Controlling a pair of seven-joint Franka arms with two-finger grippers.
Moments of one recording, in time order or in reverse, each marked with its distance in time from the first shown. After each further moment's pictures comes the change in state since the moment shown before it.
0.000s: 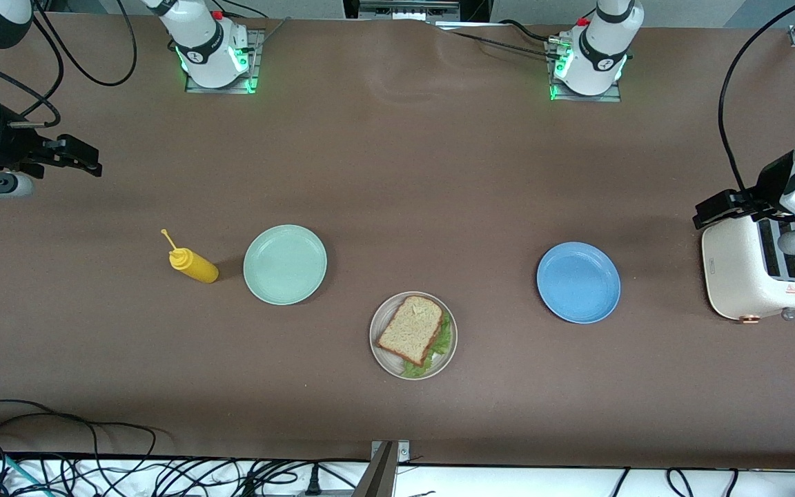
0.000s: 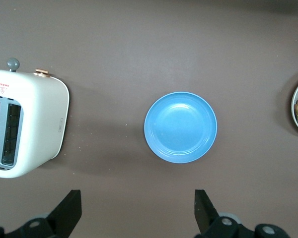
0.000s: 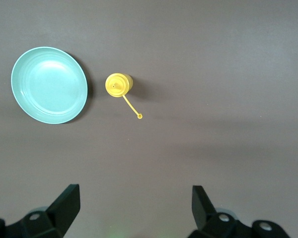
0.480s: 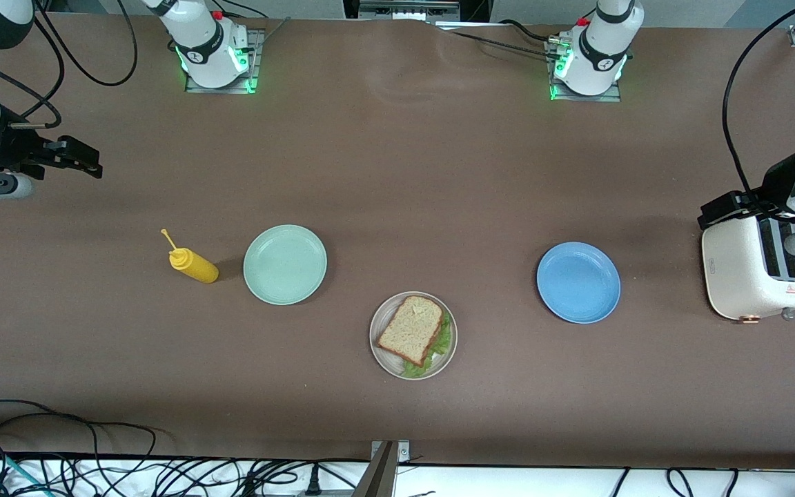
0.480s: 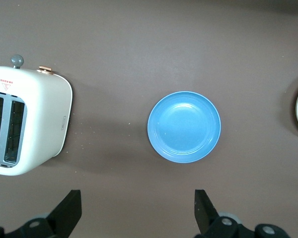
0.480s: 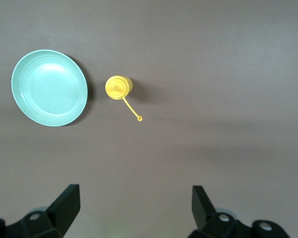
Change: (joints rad) left arm 0.013 0.000 0.000 -0.006 0.000 -0.001 -0.001; right arm 0.000 0.000 0.000 -0.002 0.000 0.012 0.003
